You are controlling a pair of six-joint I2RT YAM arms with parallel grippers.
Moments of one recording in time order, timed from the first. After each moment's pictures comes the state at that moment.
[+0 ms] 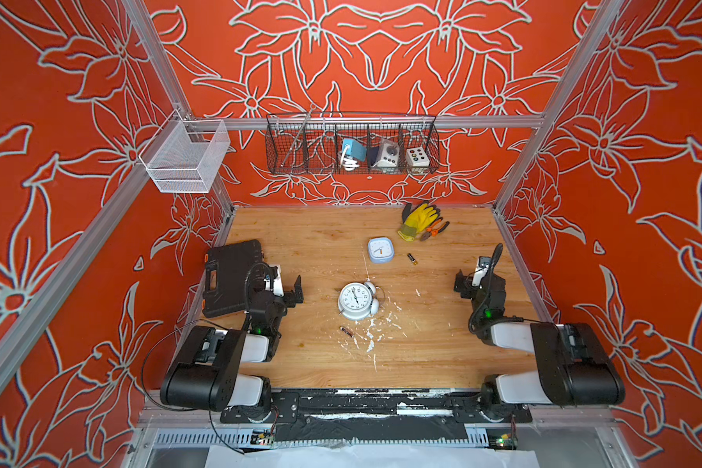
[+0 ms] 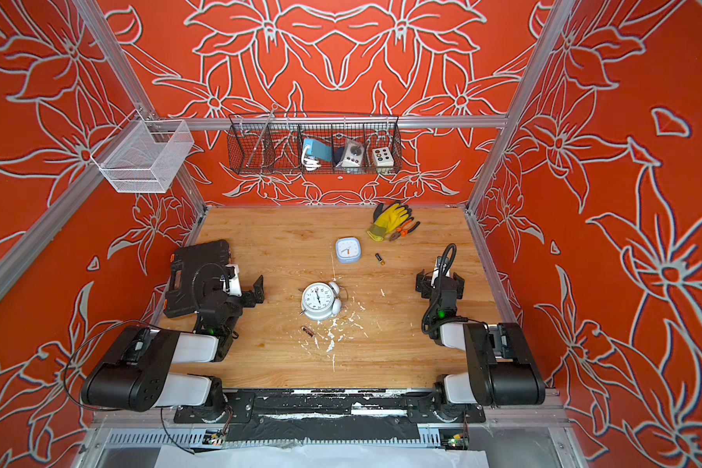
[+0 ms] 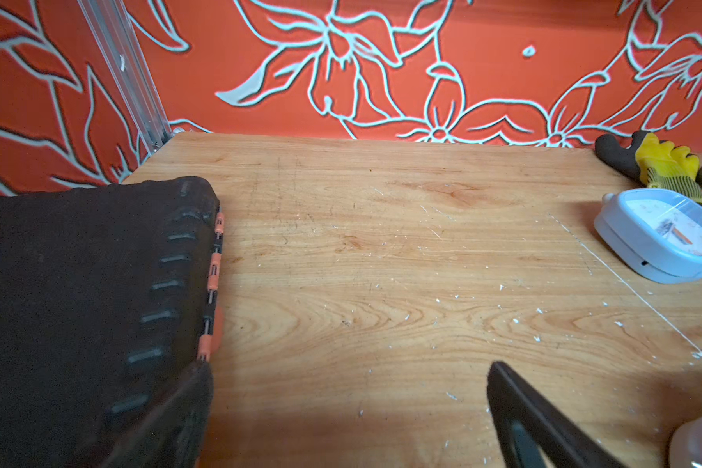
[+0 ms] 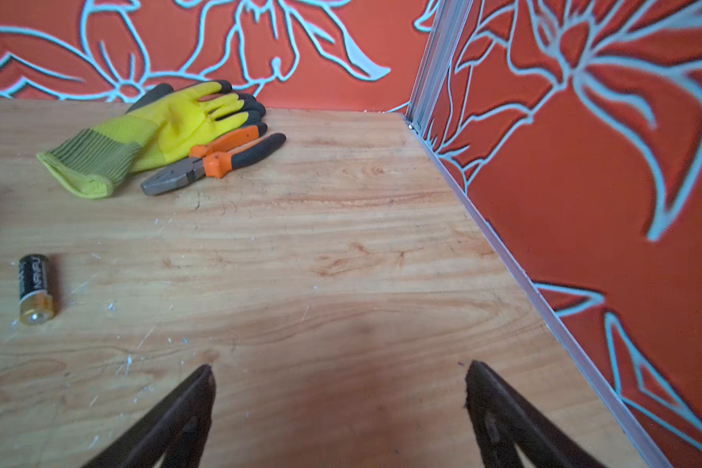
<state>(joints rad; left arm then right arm) -0.04 1.39 0.14 1.03 -0.05 -0.05 0.05 1.40 0.29 0.77 0.26 -0.06</state>
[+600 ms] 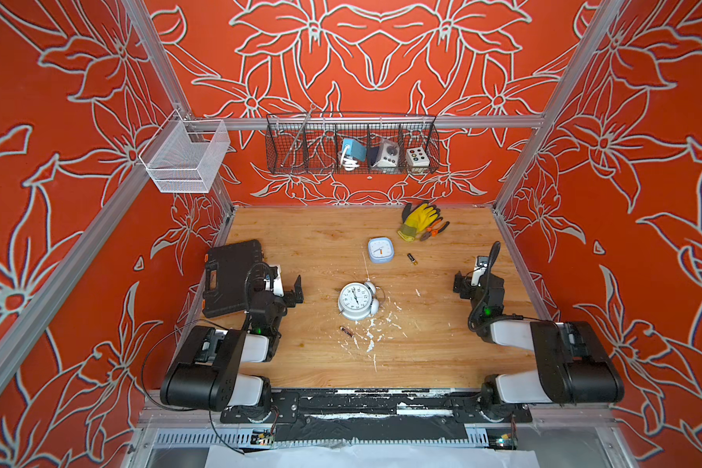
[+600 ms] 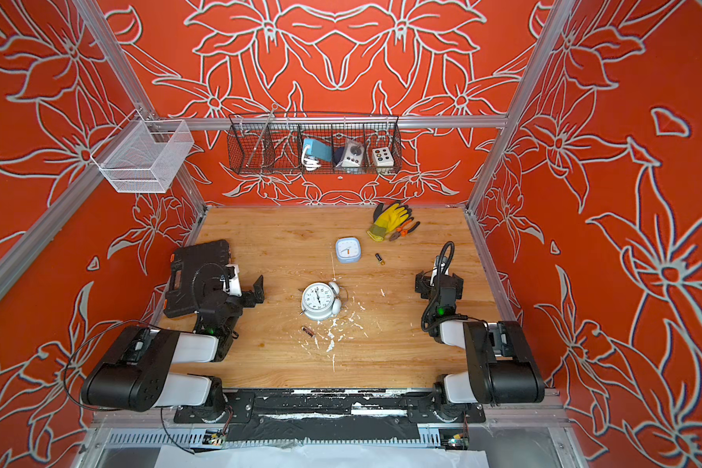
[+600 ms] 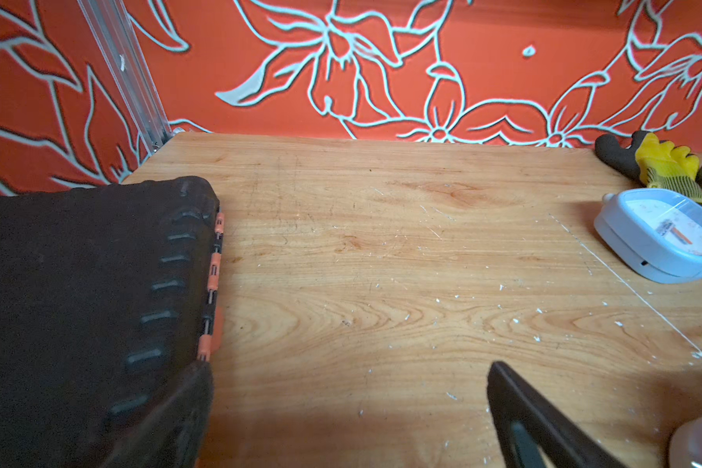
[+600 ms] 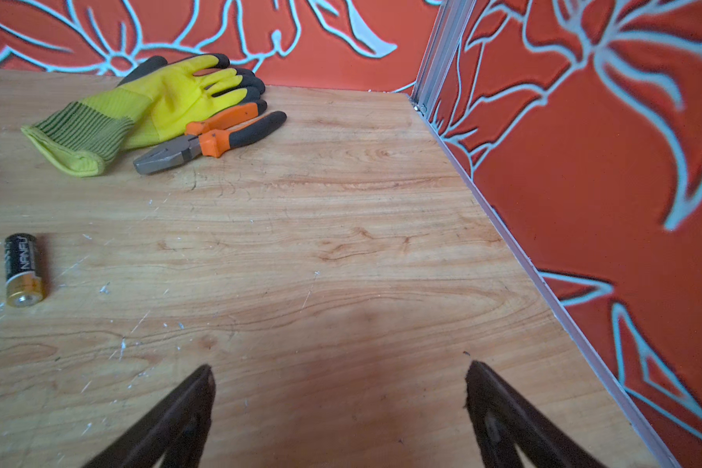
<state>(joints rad) -0.04 1.39 0.14 1.03 -0.05 -0.05 0.05 1.42 0.31 0.71 0.26 -0.06</state>
